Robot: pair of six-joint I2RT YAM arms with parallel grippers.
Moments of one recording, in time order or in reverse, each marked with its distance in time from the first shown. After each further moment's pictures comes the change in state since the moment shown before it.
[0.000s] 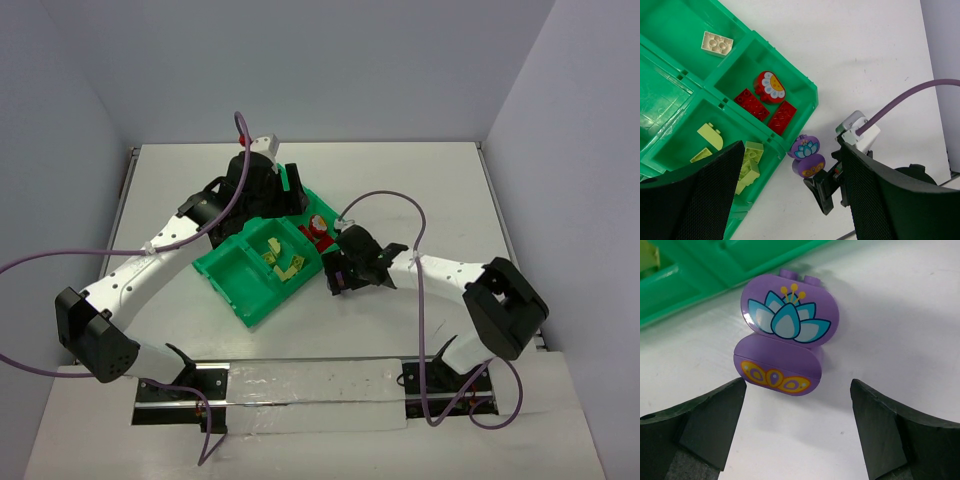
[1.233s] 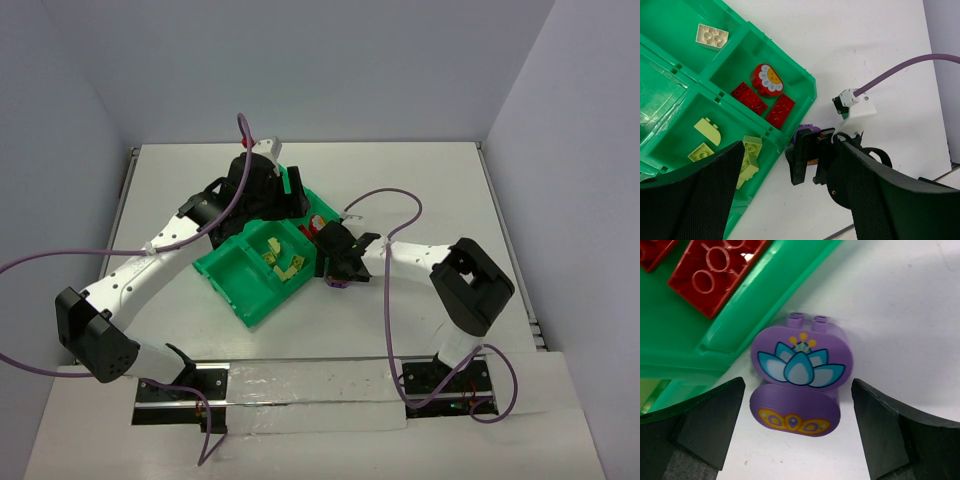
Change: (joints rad) left arm -0.005 0.000 0.000 -0.020 0.021 0.007; right arm 0.057 0.206 0.192 -0.102 0.224 0.456
